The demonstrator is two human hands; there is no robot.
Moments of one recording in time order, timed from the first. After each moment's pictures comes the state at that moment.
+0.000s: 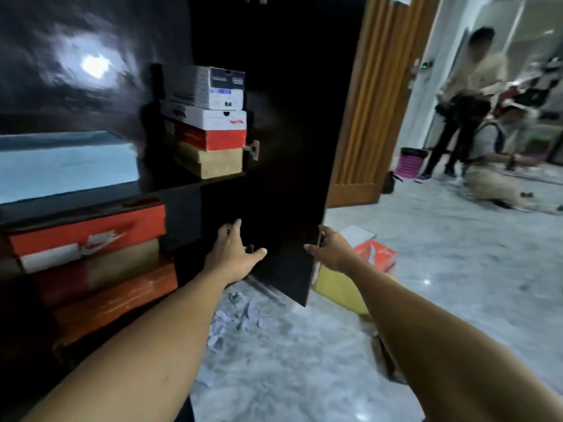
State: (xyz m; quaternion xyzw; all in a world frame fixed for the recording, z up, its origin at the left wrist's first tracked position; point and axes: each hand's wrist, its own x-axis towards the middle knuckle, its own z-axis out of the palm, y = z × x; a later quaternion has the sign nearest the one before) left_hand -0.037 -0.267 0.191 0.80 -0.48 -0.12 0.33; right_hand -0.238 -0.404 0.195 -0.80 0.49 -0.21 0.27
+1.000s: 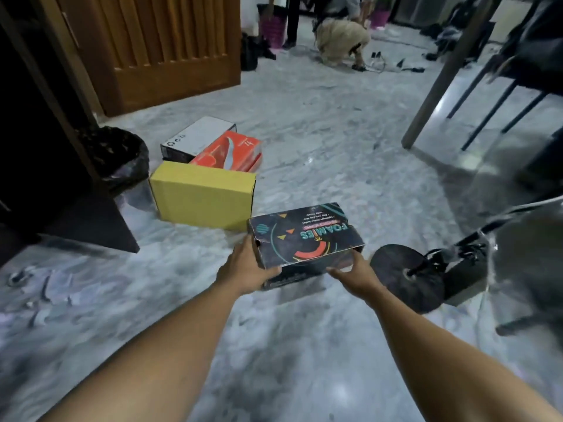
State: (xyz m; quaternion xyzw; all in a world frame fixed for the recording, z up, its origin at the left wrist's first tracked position) left_hand -0.367 -0.484 -0.074 0.65 -0.64 -0.38 0.16; right_hand -0.637 -0.462 -0.075 -0.52 0.76 -0.22 0.32
